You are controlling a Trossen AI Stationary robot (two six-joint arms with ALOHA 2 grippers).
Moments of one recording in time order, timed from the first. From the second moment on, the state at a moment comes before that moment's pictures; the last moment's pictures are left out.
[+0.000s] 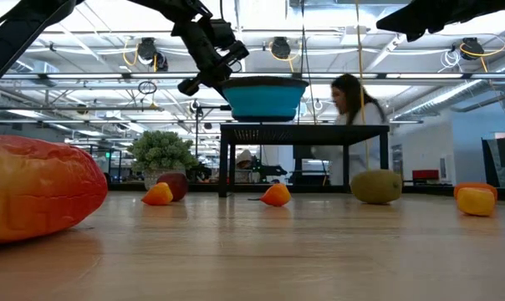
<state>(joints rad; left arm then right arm) 0.69 1.99 2.07 -1.20 0.39 -0.65 -0.40 0.47 0.63 -0.28 -0.21 -0.25</state>
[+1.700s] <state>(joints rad) 0.69 2.03 2.07 -1.18 0.35 -0.64 -0.40 0.47 0.63 -0.28 -0.21 -0.25</state>
